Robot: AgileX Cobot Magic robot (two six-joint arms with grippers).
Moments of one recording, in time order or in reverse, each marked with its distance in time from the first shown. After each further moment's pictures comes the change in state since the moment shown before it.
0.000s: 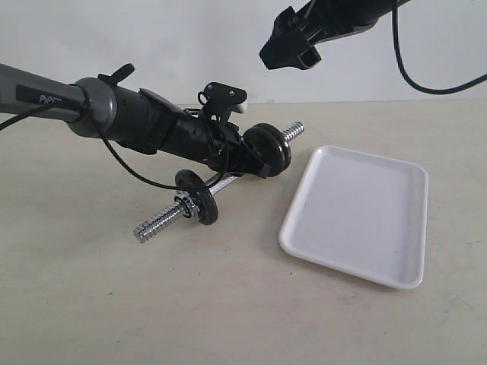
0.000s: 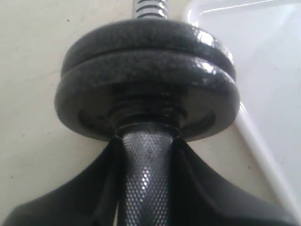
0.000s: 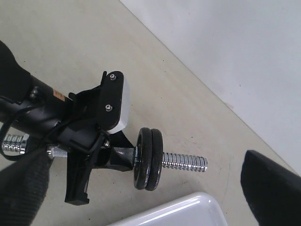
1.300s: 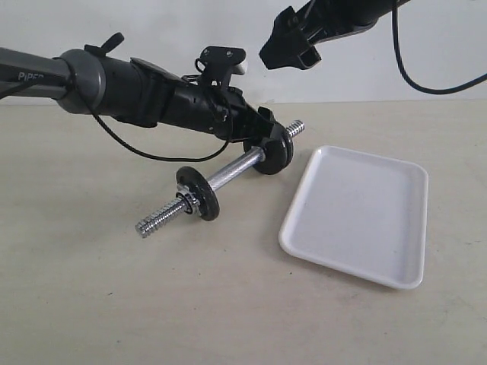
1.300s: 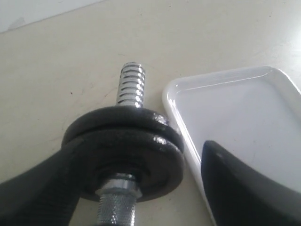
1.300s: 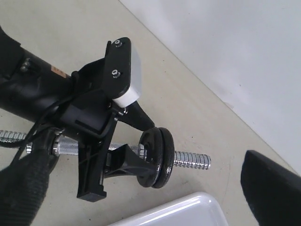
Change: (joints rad) left arm -0.002 -0.058 -0.042 -0.060 0.017 -0.045; right arm 0.000 0.000 0.000 0.000 0.000 0.002
